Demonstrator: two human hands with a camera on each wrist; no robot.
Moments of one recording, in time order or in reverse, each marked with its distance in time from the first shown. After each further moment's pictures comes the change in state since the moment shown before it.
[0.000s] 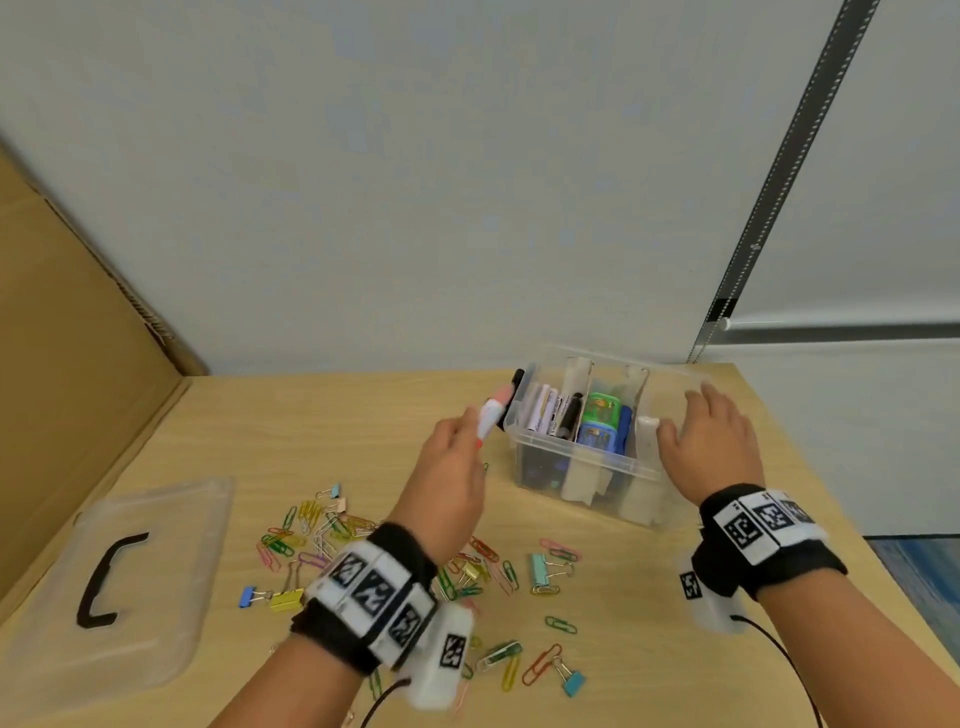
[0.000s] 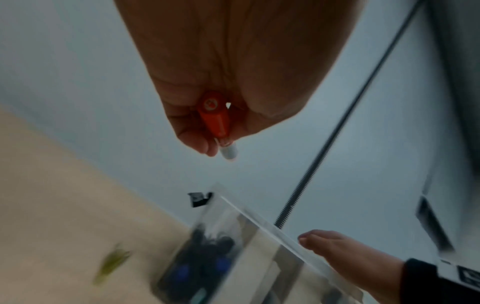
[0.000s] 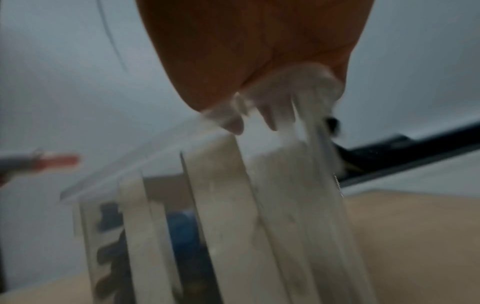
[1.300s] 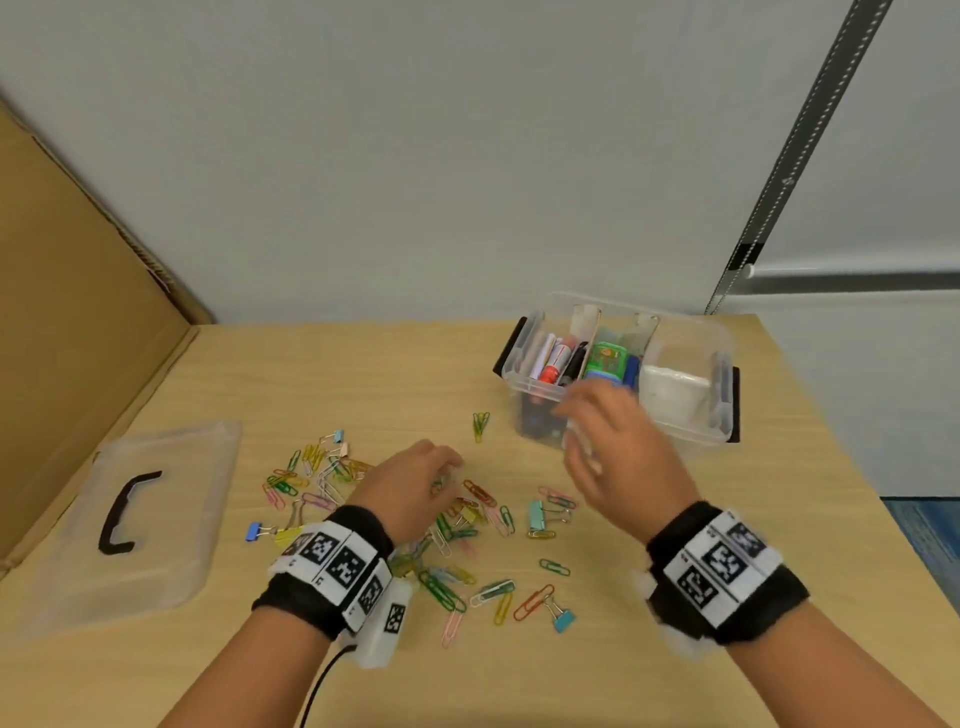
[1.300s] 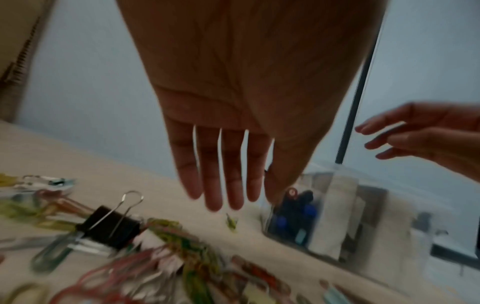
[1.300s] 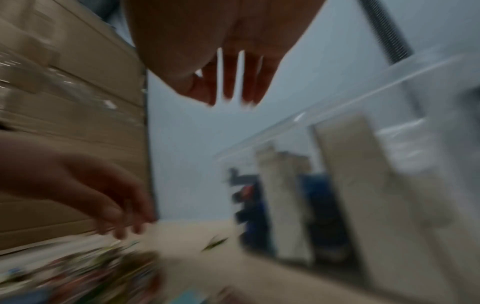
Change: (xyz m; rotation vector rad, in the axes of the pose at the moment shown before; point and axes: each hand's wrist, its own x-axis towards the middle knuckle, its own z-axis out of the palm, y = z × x) left_hand -0.028 -0.061 0.015 0.320 -0.322 -0.109; right_hand -0.085 -0.055 -0.003 0.247 0.145 -0.754
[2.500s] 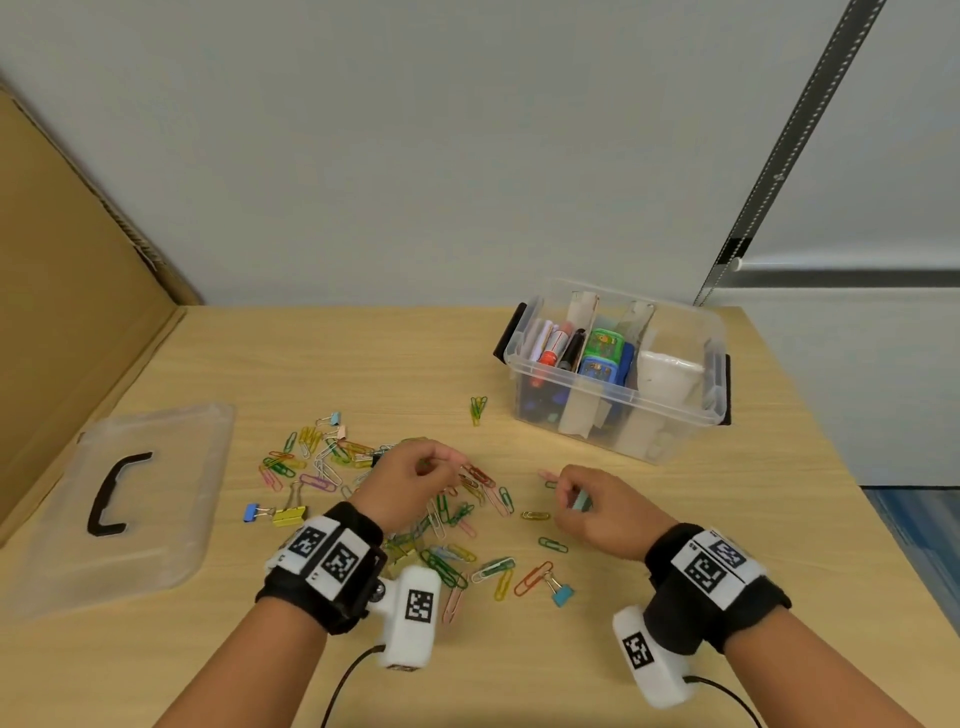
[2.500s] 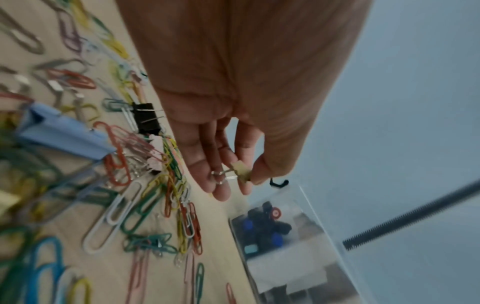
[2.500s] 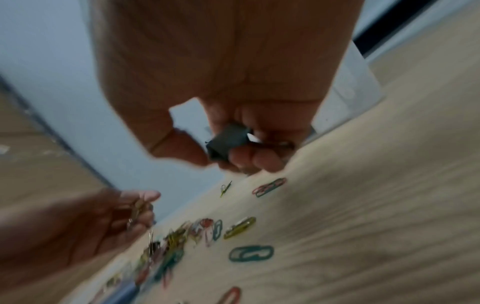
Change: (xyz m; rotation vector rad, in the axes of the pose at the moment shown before) left_hand -0.011 -0.010 0.018 -0.787 0.057 -0.112; right_hand -0.042 -0.003 0.029 0.583 -0.650 0.551
